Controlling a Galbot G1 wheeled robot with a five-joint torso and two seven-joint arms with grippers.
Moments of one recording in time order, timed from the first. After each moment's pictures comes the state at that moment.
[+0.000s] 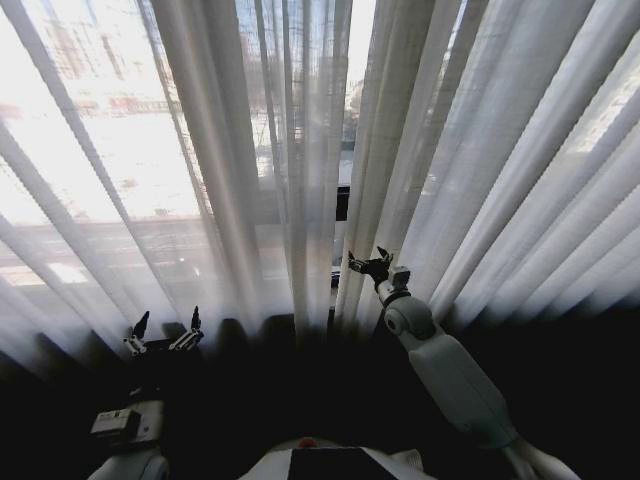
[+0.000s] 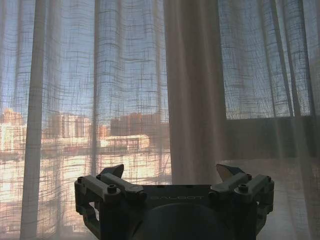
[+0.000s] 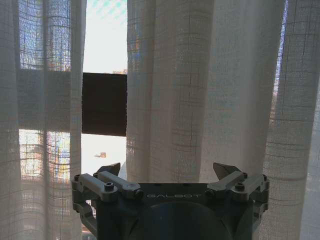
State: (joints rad) left arm 1.92 -1.47 -0.78 -2.40 -0.20 -0.13 -0.04; right arm -0.88 1.09 0.18 1.80 0.49 -0.30 0.27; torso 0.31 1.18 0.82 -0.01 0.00
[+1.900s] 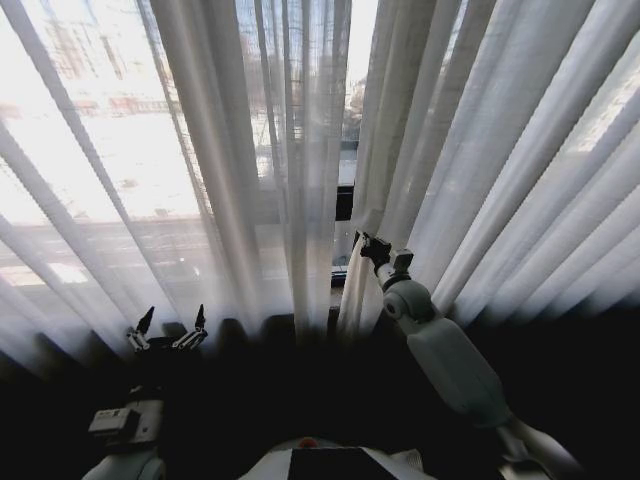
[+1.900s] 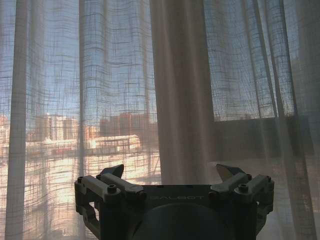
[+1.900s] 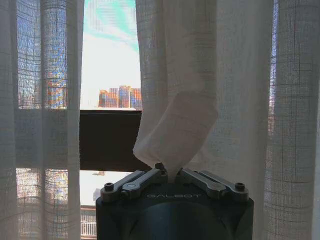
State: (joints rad) left arm 1.93 -1.42 -0.78 -2.43 -0.21 -0.10 -0.04; right arm -0.82 1.08 0.17 1.85 0.55 -0.31 0.33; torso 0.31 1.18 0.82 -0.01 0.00
